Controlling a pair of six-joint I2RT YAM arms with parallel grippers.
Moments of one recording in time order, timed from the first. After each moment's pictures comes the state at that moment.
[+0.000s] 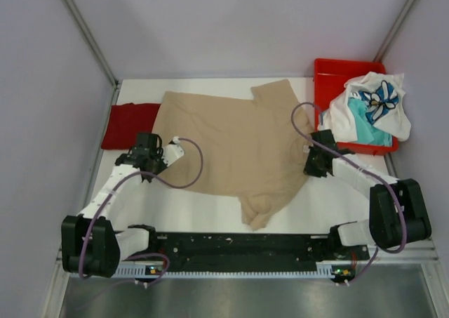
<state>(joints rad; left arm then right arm) -0.11 1.17 0.73 -0.60 -0.12 0.84 0.25 1.36 0.66 -0.40 0.11 0.52</state>
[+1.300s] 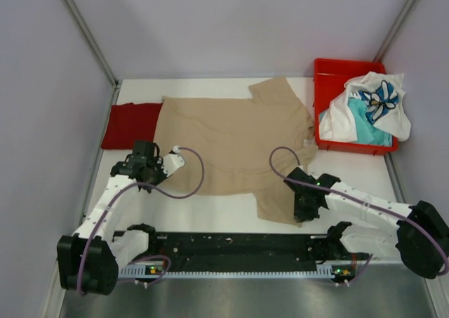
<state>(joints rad) -0.11 1.03 0.69 -0.78 0.02 0.84 0.76 1.12 0.53 -0.85 0.12 0.84</state>
